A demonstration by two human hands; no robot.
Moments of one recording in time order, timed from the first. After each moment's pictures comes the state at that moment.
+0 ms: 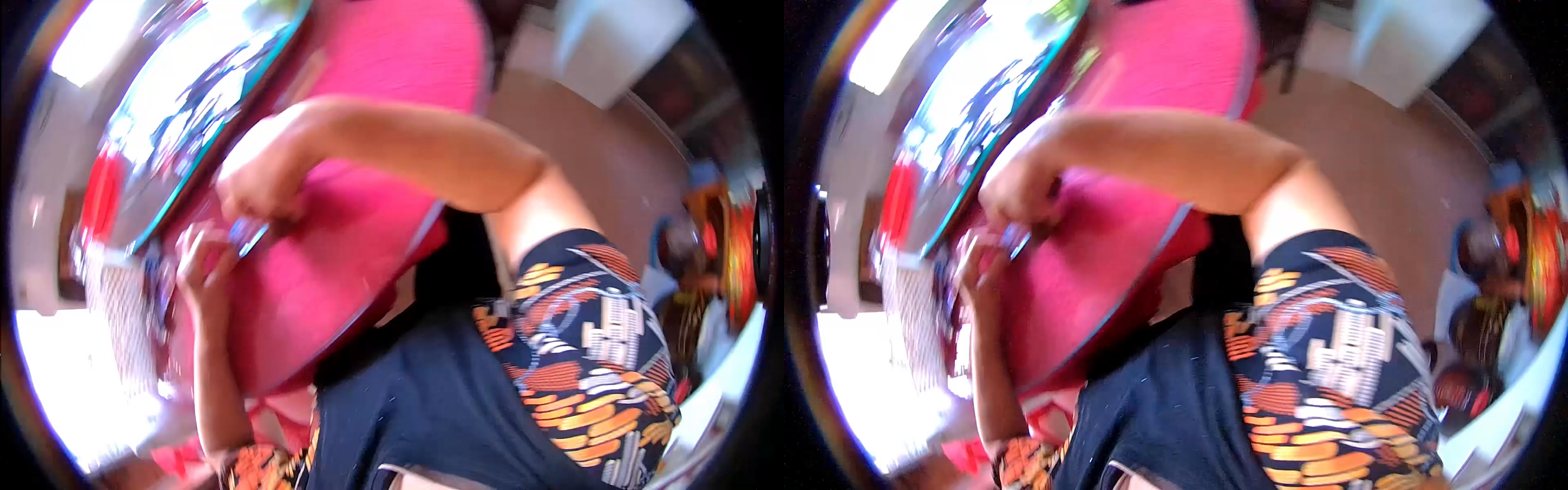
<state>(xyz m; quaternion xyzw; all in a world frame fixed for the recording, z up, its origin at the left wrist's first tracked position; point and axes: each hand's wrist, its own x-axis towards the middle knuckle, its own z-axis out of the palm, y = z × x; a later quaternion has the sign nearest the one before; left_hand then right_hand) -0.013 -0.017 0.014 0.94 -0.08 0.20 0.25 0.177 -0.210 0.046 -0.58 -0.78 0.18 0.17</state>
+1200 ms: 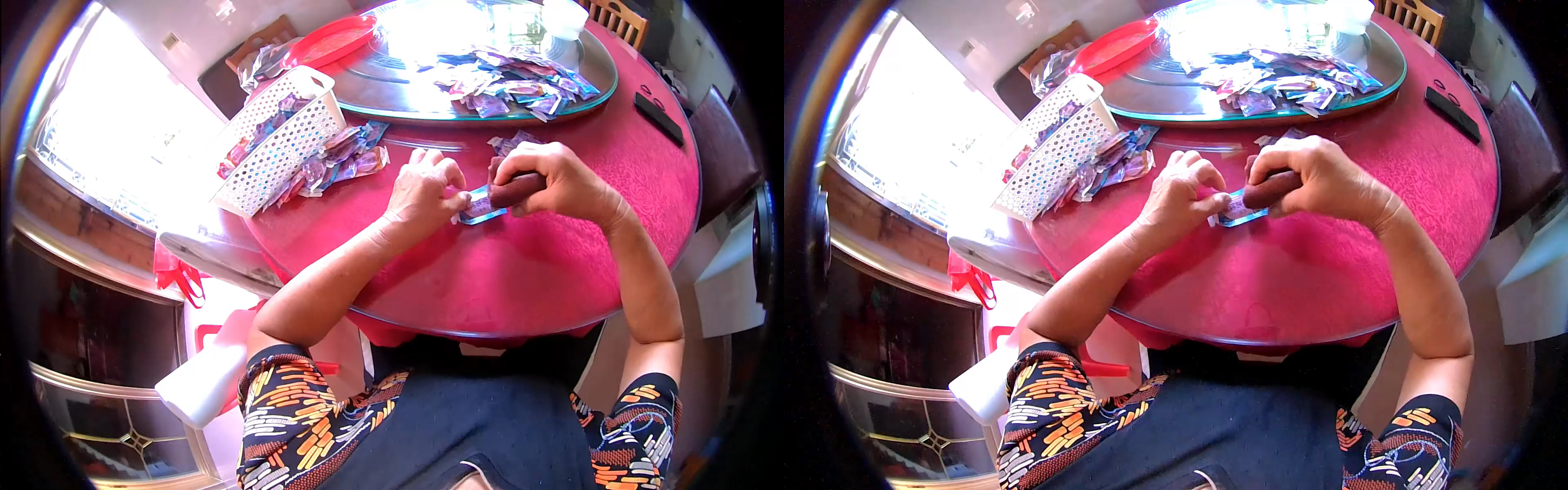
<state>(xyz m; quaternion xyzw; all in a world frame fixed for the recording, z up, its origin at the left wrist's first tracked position) -0.024 -0.011 0.010 0.95 0.00 0.25 0.20 0.140 -0.221 0.065 -0.63 -0.66 0.13 0.38</state>
